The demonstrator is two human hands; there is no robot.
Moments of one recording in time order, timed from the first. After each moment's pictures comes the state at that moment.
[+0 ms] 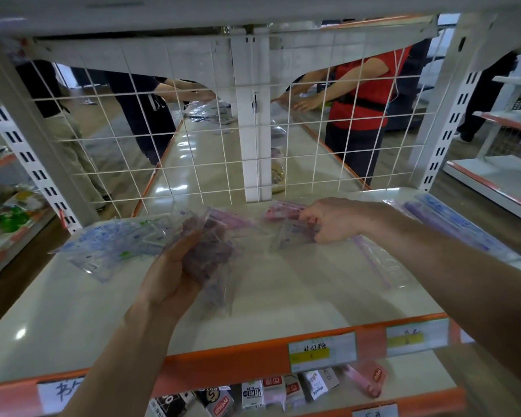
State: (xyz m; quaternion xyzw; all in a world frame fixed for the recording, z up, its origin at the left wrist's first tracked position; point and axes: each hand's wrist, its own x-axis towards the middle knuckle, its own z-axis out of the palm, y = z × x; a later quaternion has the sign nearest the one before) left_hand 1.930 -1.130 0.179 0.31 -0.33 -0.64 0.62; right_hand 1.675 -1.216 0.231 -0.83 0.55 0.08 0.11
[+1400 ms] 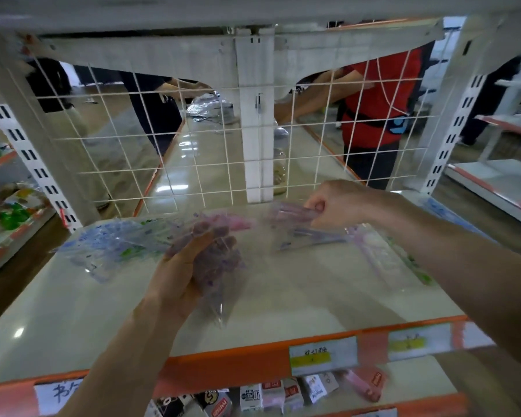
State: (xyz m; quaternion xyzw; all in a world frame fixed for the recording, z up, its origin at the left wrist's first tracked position) left_hand 1.924 -1.129 0.176 0.36 -0.32 -0.62 0.62; right_hand 1.674 -1.208 0.259 -0.83 0.56 0.00 0.09
